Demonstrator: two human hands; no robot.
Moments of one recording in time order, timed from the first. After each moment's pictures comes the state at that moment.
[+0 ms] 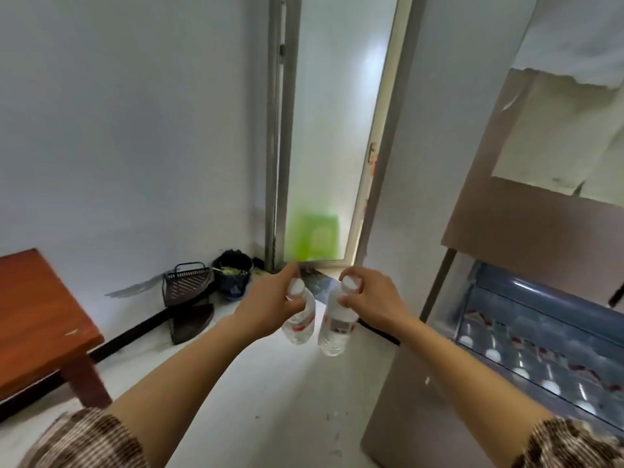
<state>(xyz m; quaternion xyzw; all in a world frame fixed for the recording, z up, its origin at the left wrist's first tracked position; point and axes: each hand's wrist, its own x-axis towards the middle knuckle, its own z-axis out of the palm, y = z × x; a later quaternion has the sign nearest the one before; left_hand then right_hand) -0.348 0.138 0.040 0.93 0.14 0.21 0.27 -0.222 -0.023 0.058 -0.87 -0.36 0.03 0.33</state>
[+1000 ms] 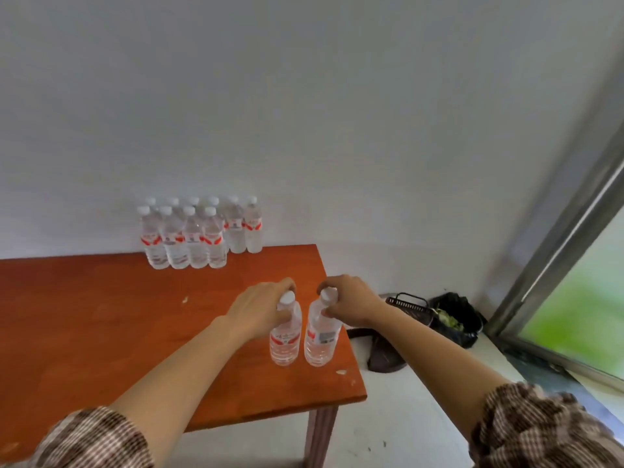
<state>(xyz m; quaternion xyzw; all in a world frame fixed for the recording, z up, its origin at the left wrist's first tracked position) -0.675 0.620 0.011 0.85 0.50 0.12 0.12 -0.481 0.602 0.023 -0.66 -0.73 0.16 0.11</state>
